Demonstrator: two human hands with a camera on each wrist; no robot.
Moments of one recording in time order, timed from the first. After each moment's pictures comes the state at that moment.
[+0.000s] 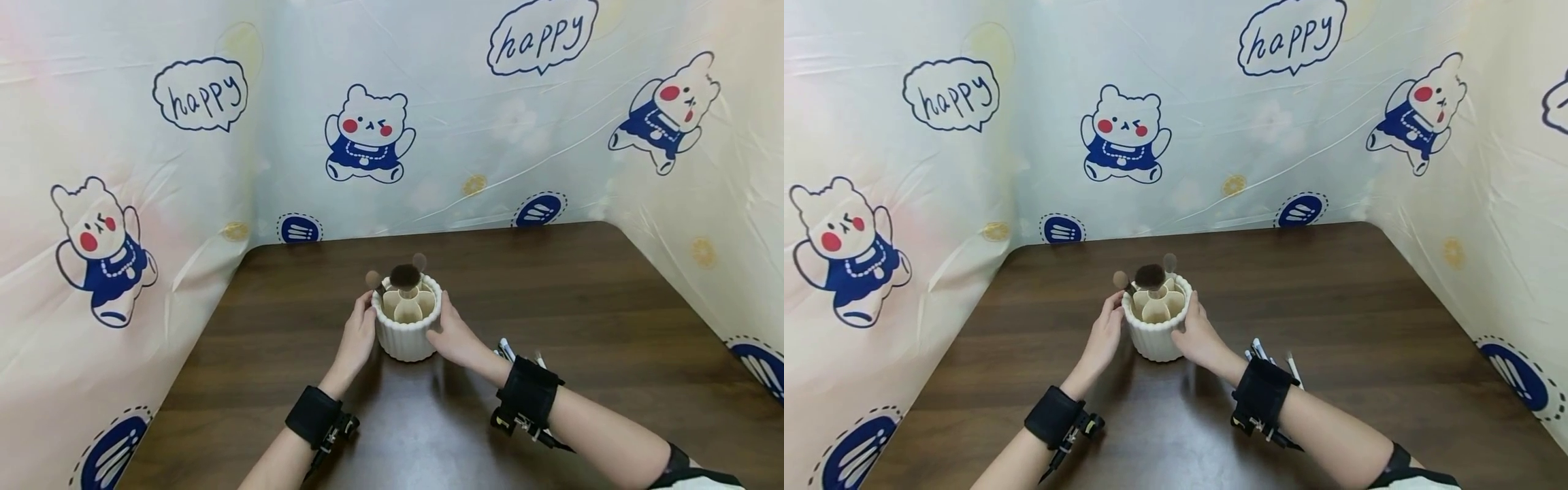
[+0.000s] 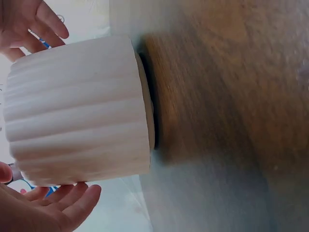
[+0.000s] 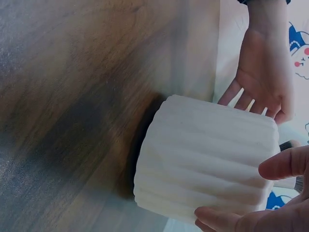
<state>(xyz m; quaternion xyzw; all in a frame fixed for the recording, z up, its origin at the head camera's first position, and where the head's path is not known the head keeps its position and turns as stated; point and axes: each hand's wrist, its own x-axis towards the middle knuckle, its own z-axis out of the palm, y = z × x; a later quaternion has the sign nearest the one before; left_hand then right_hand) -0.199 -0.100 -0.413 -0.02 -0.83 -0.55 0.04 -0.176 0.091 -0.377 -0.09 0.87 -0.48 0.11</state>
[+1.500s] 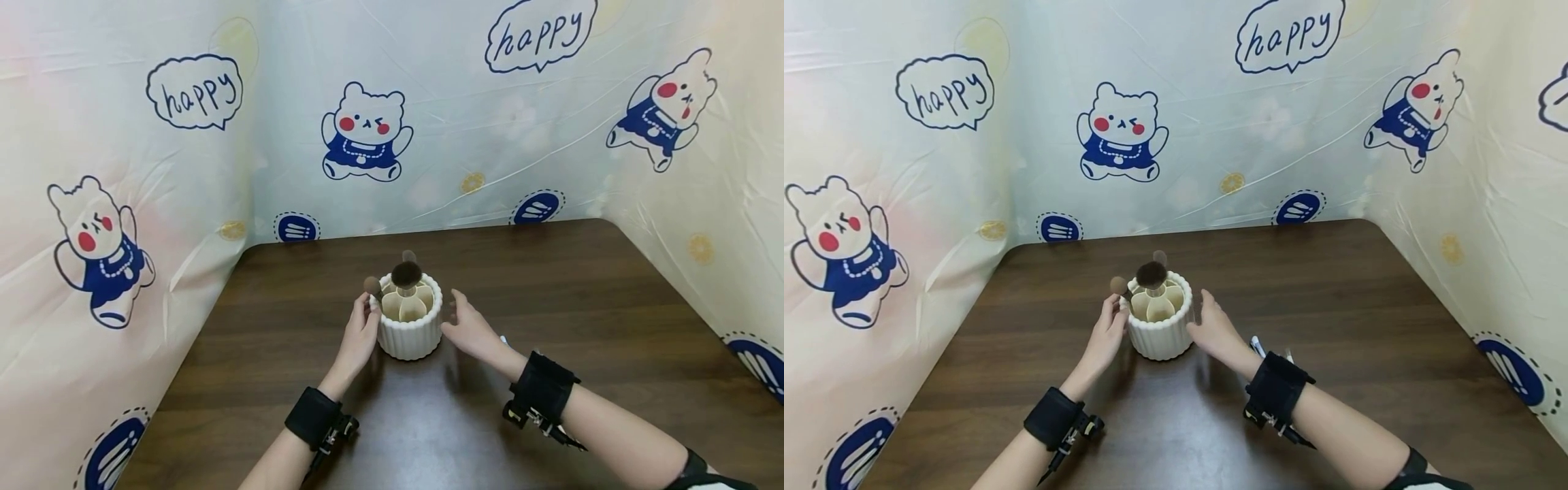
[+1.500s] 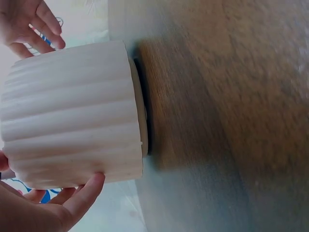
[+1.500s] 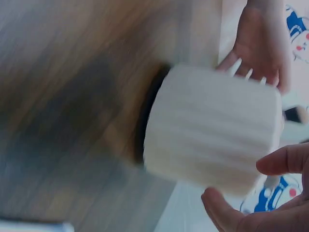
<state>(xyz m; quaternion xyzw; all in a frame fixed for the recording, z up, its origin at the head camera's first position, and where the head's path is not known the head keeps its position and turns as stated) -0.198 -0.100 -0.418 -0.03 -0.81 -0.58 0.02 -0.186 0.115 -0.375 -0.05 0.89 -0.44 0.10</state>
